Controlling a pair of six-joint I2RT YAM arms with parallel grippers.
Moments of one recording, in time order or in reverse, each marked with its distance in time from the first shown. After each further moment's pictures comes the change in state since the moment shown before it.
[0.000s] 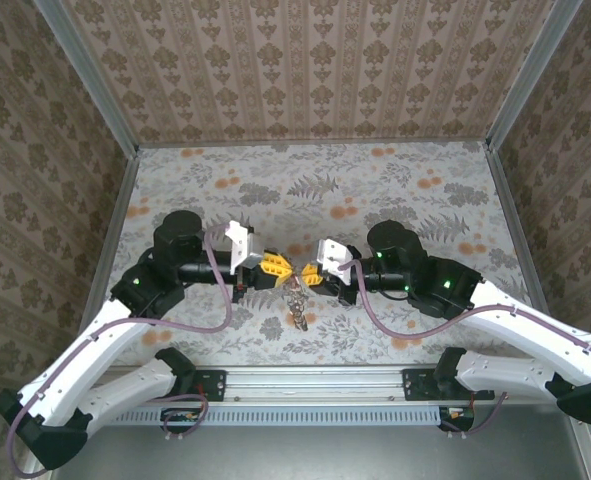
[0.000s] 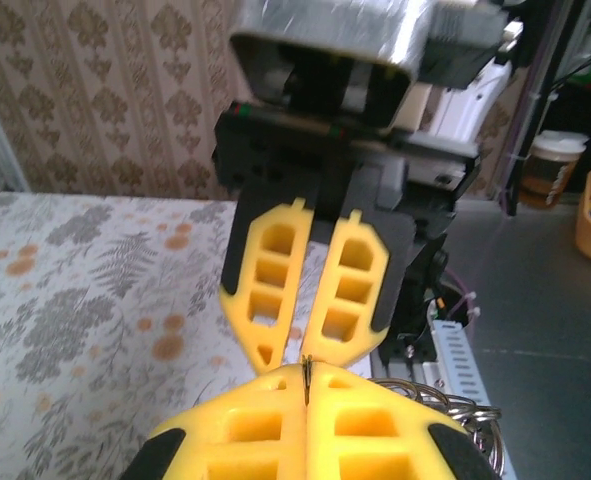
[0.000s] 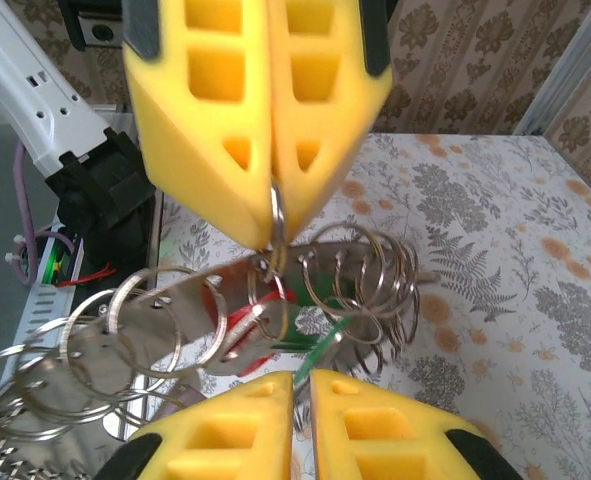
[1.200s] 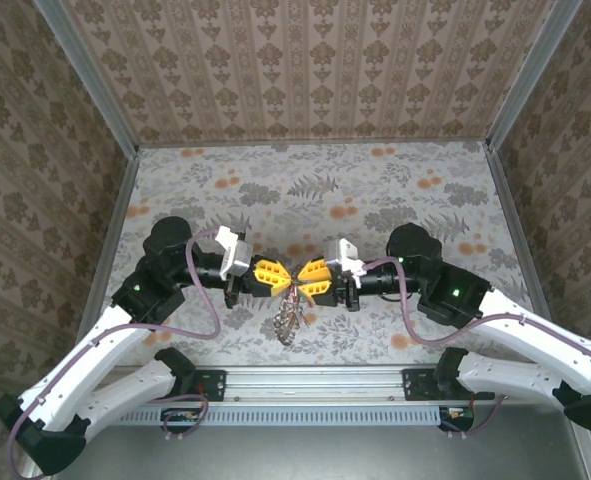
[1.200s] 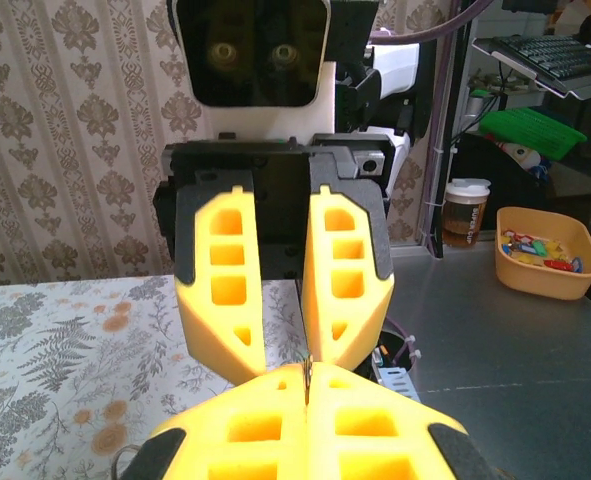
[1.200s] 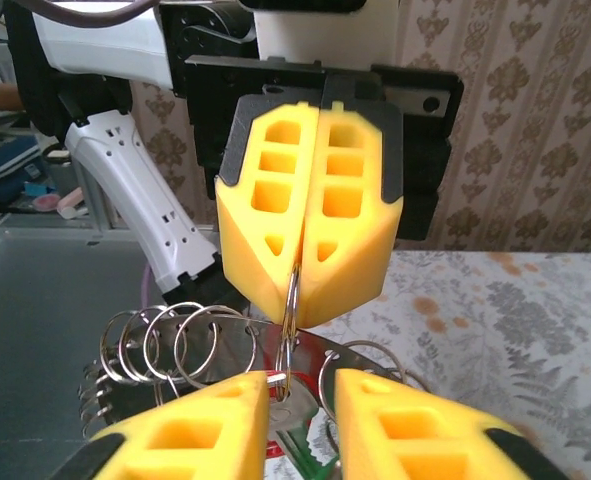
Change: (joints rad) left arm 0.005 -0.042 -0.069 0.214 0.173 -0.104; right arm -0.011 -0.071 -0.077 0.247 -0.233 0.160
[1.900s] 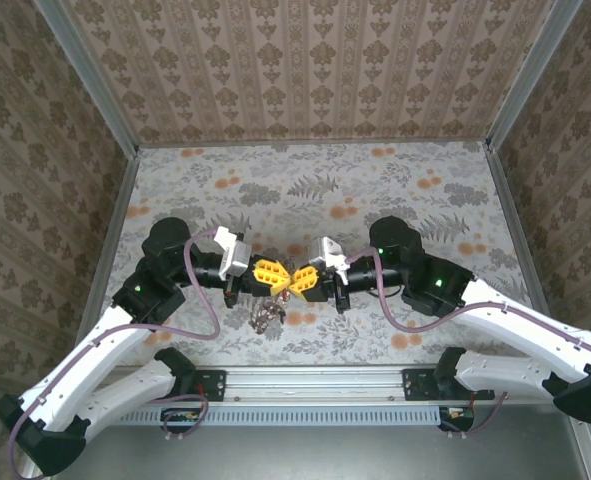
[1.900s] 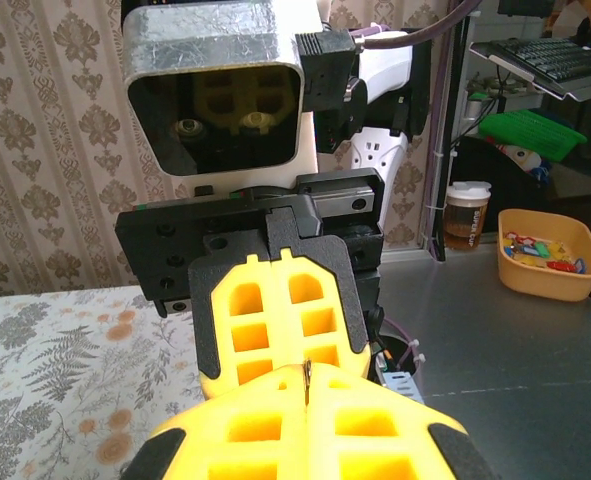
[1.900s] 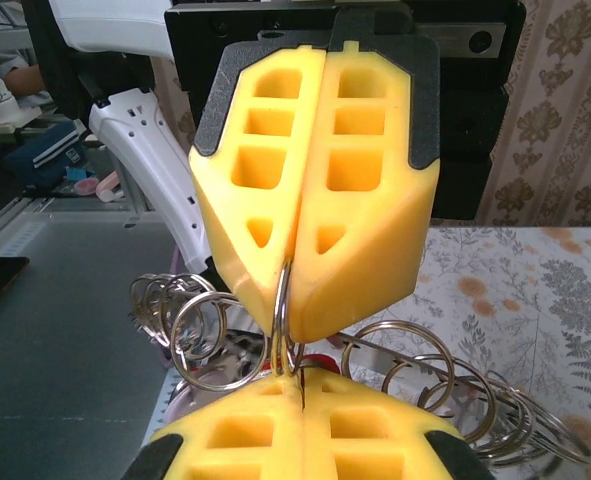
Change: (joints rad) left arm 0.000 -0.003 -0.014 0.042 0.008 -0.008; right arm -0.005 0.097 0.048 -0.027 -0.071 0.005
